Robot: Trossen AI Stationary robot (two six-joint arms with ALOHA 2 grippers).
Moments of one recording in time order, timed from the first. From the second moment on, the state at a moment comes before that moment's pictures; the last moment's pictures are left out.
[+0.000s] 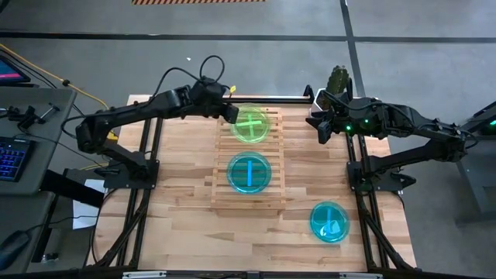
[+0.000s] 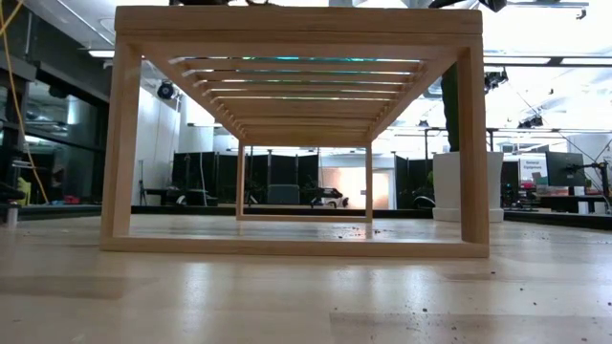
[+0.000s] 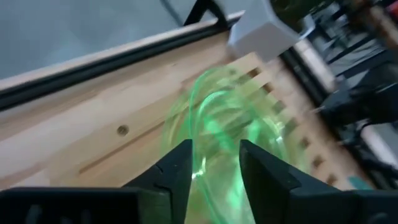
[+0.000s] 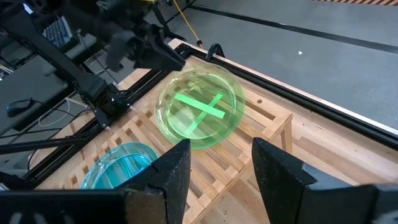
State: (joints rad) left arm 0.42 1.43 1.29 -0.53 -0.06 -0.62; right arm -0.06 0.97 1.29 -0.84 0.36 0.62
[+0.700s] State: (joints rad) left arm 0.26 1.09 1.11 -0.22 -0.12 -0.33; right arm -0.06 0.97 1.29 -0.83 0.36 0.60
